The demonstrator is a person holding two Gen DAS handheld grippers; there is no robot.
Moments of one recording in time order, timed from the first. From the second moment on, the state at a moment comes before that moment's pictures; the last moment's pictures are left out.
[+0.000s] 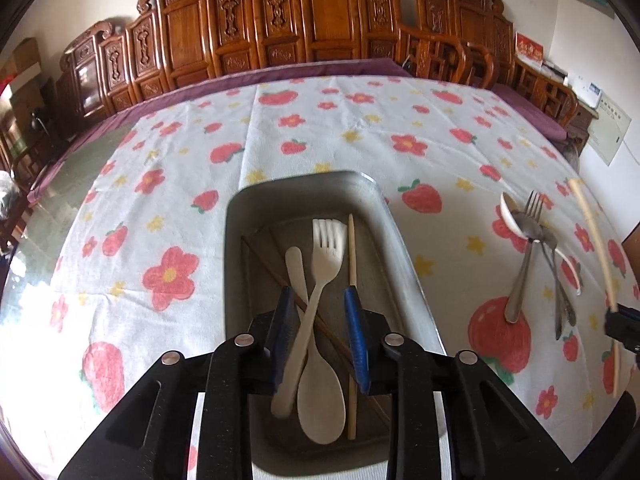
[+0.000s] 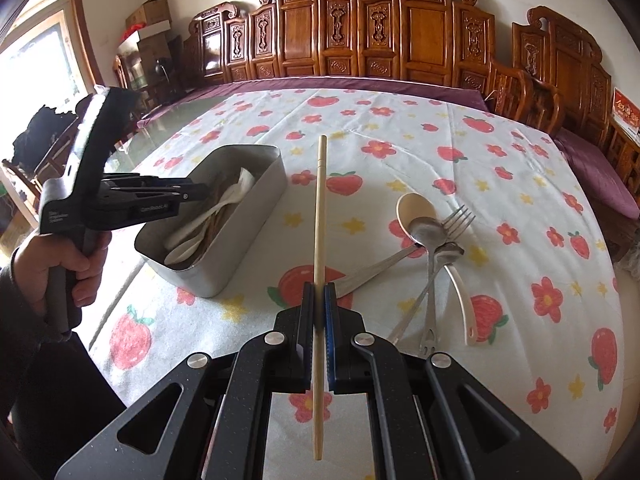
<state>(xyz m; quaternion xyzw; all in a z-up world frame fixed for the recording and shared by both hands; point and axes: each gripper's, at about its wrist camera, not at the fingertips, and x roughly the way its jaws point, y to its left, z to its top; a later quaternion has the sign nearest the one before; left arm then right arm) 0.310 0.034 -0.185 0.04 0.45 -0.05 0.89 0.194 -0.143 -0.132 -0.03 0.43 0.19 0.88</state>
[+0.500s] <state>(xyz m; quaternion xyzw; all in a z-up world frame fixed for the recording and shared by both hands) 0.275 0.073 -0.147 0.02 0.38 -0.04 0.92 0.209 -0.093 -0.130 -0.04 0.44 0.21 0.87</state>
